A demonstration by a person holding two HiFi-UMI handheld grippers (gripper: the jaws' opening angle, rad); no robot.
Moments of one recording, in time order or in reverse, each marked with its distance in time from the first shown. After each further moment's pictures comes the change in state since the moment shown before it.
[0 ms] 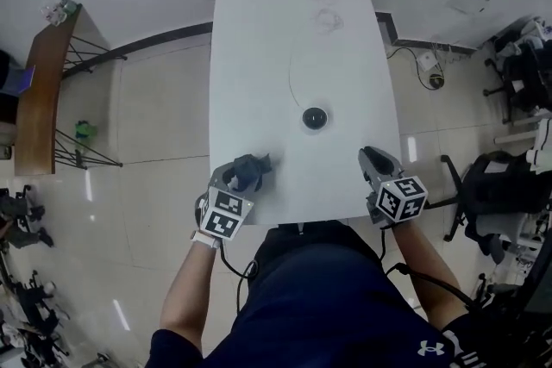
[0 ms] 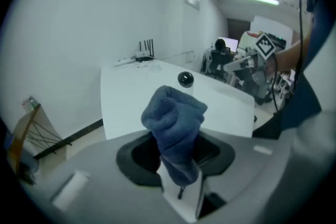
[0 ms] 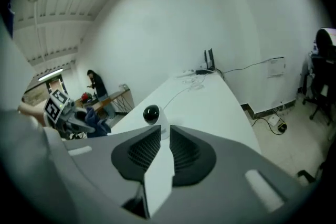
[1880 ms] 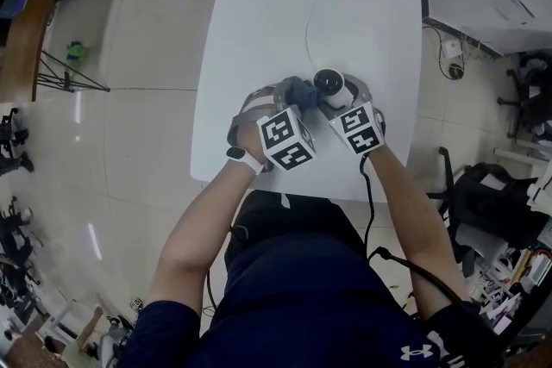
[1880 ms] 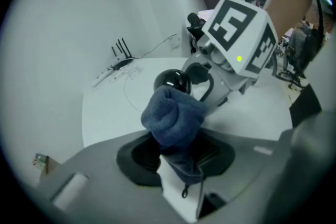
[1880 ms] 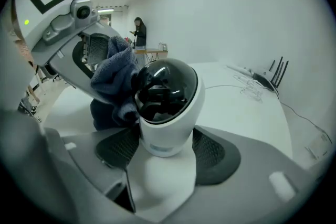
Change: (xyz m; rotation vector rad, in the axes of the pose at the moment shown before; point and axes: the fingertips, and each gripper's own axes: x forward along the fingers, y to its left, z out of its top) left arm 0.127 -0.036 0.080 0.364 0.131 0.058; right arm 0.168 0.032 -0.042 -0.663 0.300 0.214
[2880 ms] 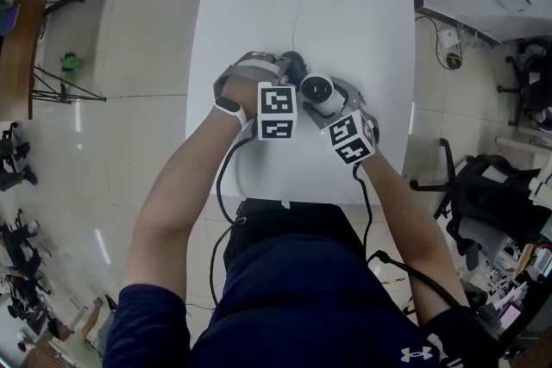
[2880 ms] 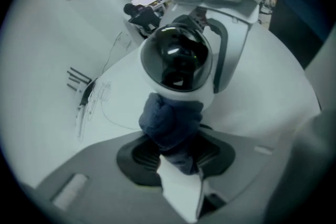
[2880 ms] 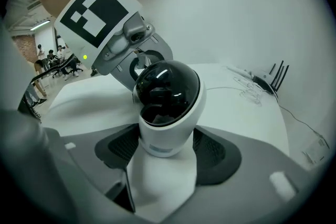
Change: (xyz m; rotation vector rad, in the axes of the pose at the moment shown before) left arm 0.059 0.039 -0.008 0.633 0.124 -0.109; right arm -0.005 0.002 0.007 -0.055 0.013 -0.020
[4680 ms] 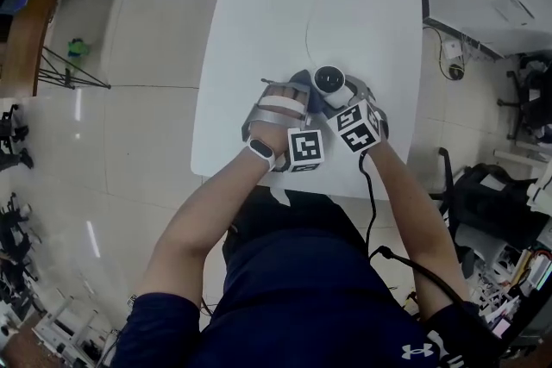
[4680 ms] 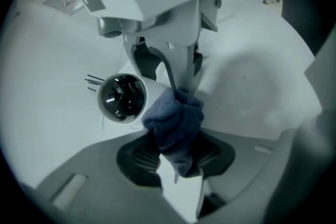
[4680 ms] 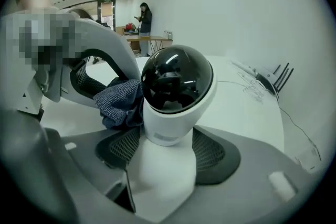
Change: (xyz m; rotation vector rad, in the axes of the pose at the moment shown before) left arm -0.011 -0.060 0.035 0.032 0.171 0.254; right arm -0.001 0.000 -0.027 -0.058 0.125 0.007
